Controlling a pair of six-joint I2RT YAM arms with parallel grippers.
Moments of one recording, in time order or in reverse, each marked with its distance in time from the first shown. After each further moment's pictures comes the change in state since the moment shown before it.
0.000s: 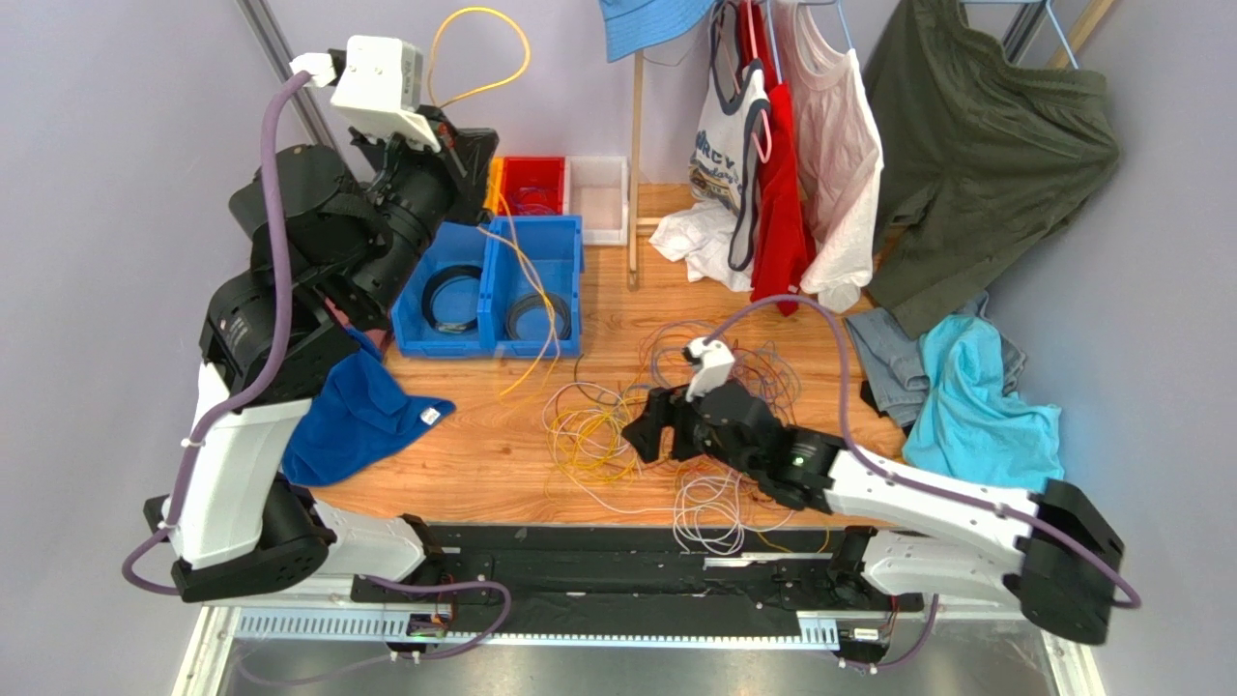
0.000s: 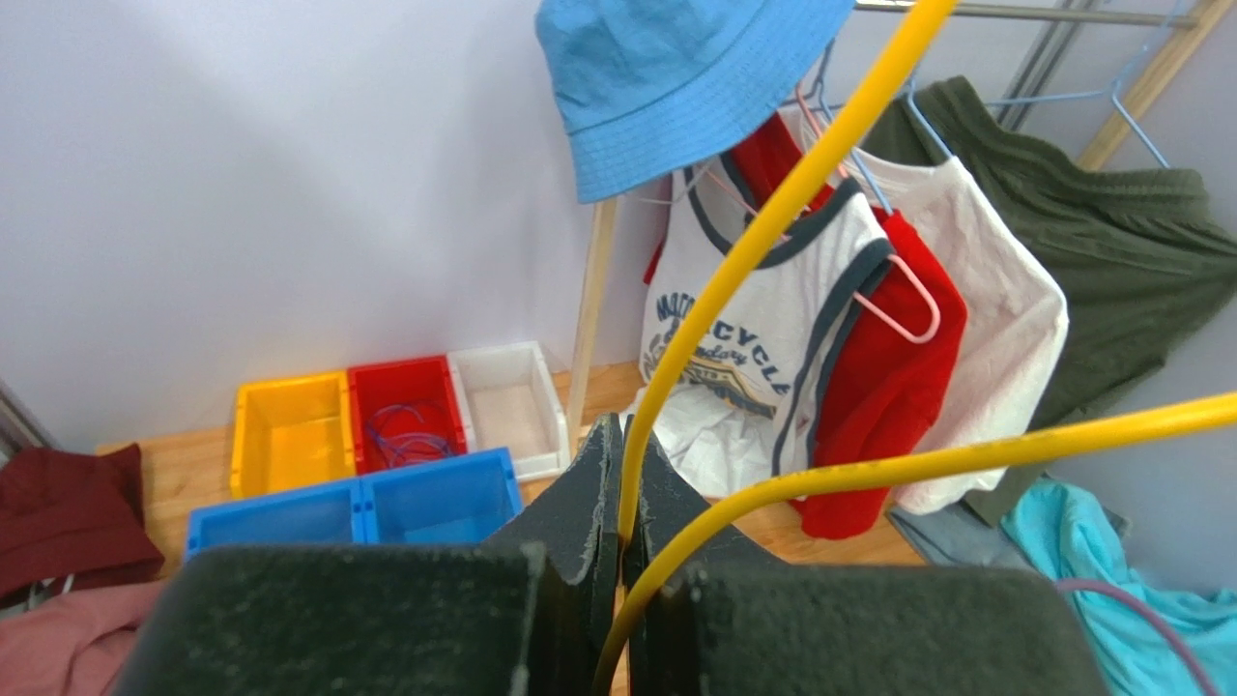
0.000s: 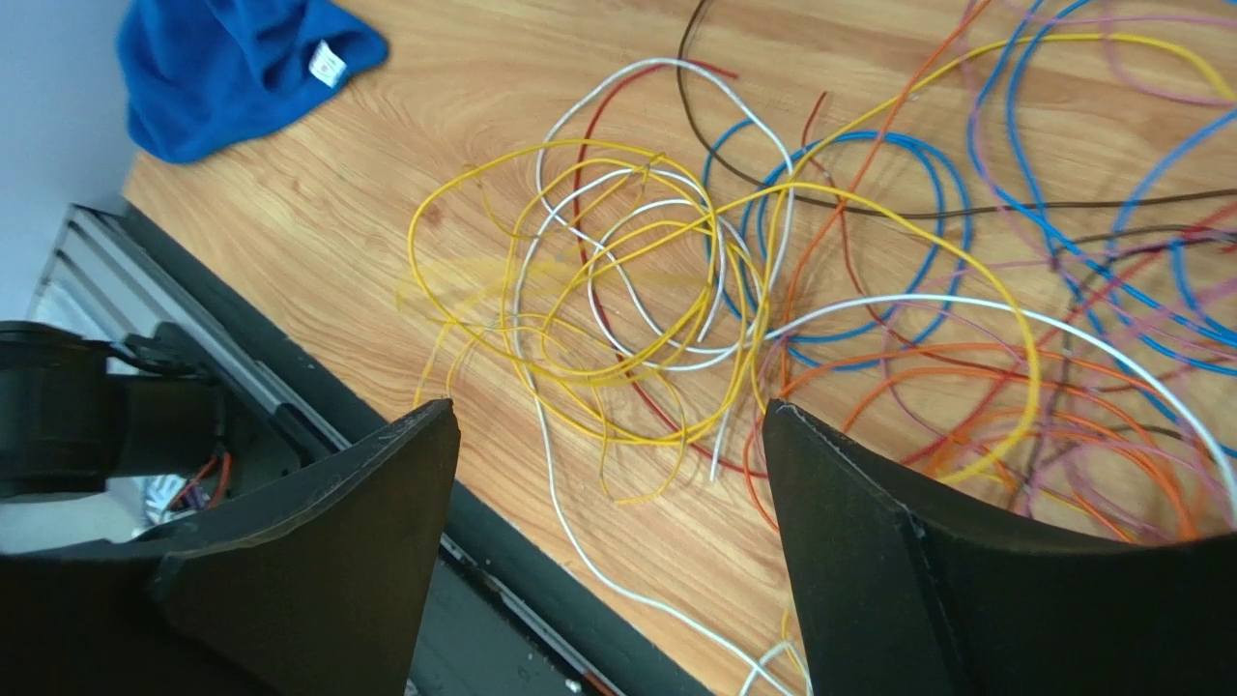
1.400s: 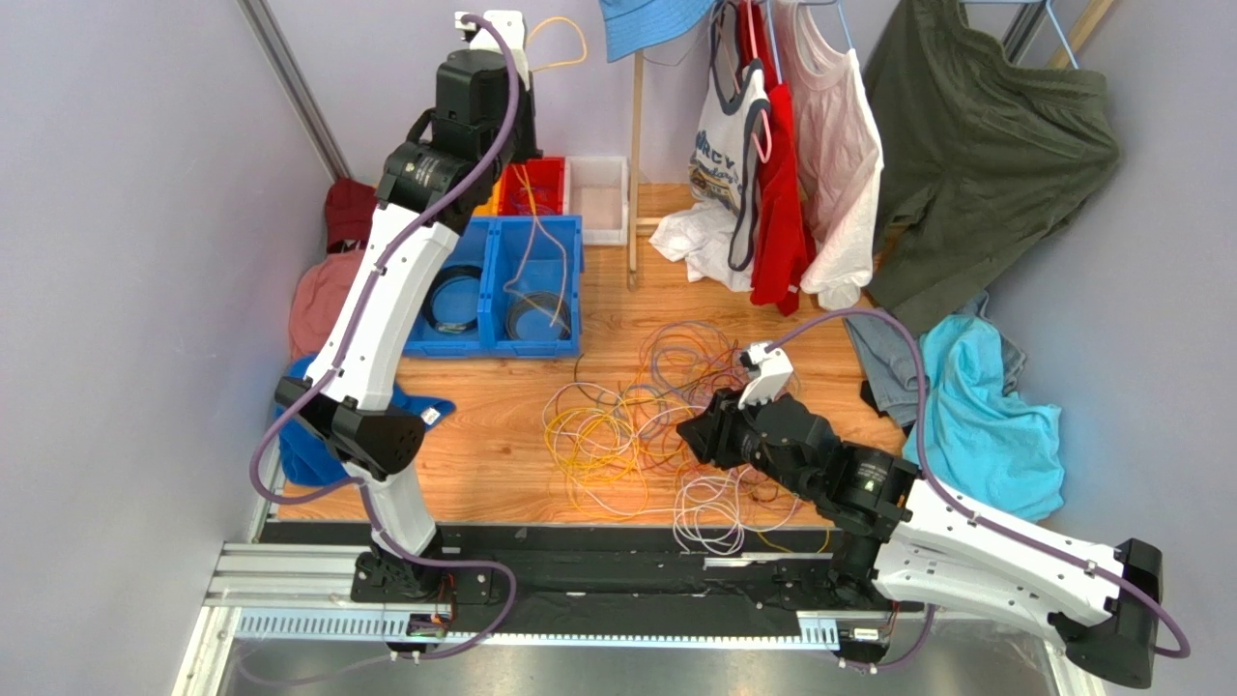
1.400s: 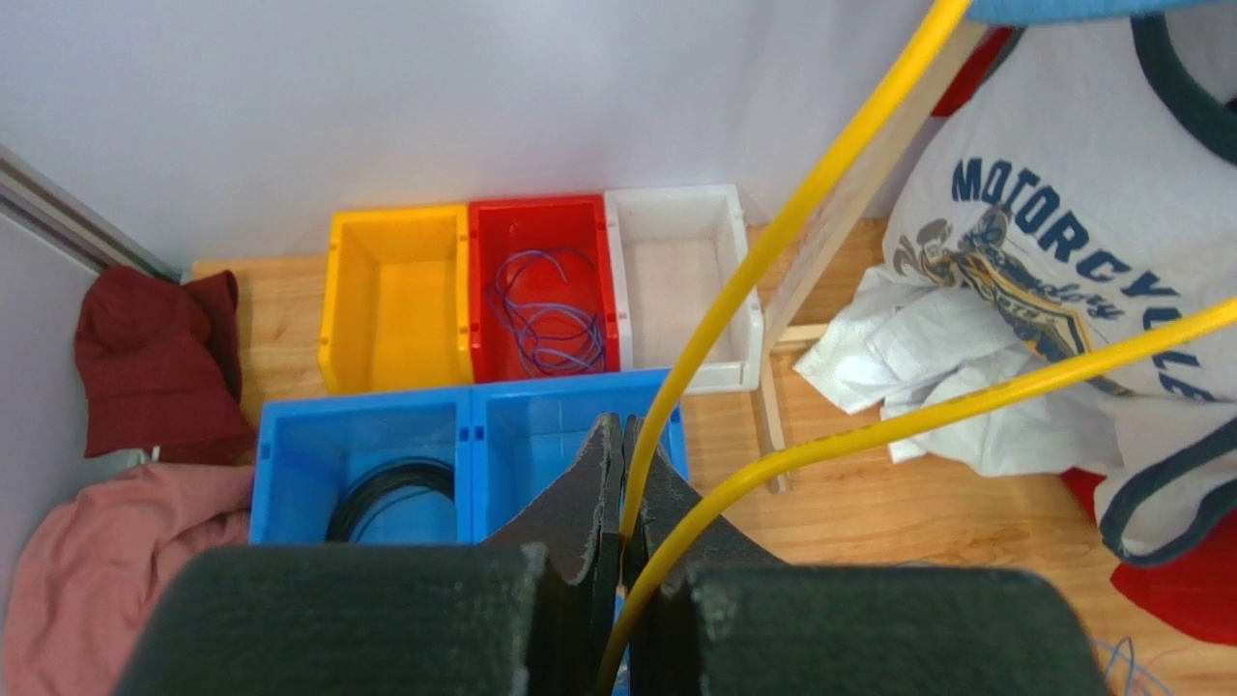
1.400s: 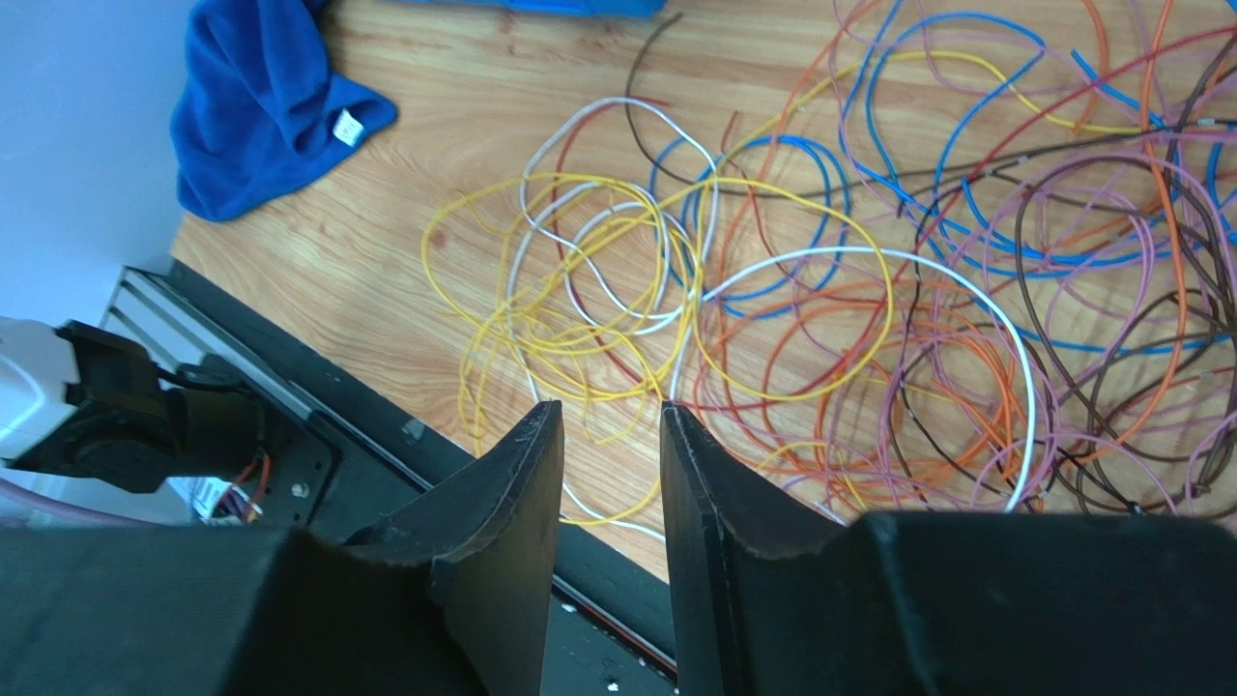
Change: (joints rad) left arm 0.420 0.470 0.079 -0.033 0.207 -0.044; right arm 0.030 -0.309 0.014 -0.282 0.116 0.039
